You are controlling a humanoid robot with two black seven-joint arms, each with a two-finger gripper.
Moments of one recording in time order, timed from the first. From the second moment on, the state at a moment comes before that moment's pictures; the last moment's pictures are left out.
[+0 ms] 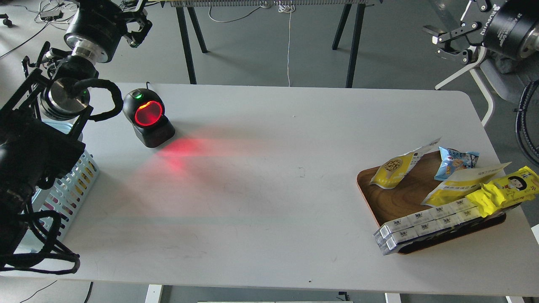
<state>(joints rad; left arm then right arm) -0.88 0.32 -1.05 -0.71 0.02 -0.33 -0.14 1.71 -0.94 -0.42 1.31 0.43 0.28 0.09</state>
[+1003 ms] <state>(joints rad) -0.87 0.38 -1.05 -0.71 0.02 -0.30 -0.14 2.29 -0.66 -1.02 1.66 0.49 -0.06 -0.46</state>
